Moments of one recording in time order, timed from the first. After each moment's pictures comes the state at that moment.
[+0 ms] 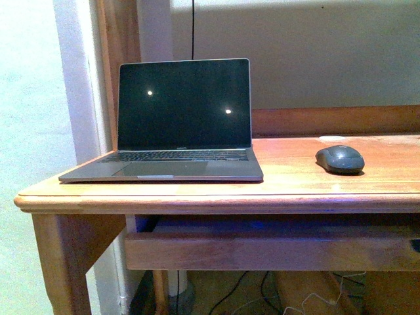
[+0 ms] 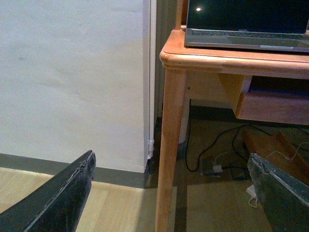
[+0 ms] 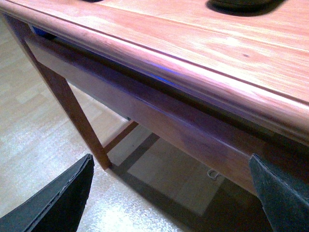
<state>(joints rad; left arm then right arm) -0.01 0.01 0.01 0.00 0.00 -0.01 -0.12 1.49 0.72 0.34 -0.83 -0.30</state>
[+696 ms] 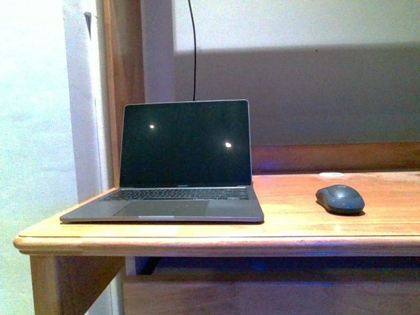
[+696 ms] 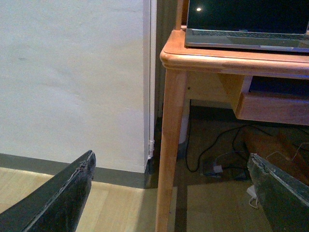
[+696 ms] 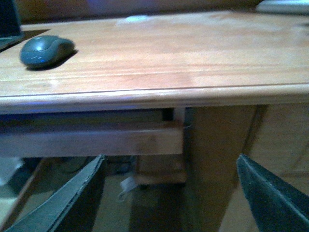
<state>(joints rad) -0.01 0.01 0.01 0.00 0.00 -0.01 -0.49 1.00 0.33 0.60 -0.56 -0.02</state>
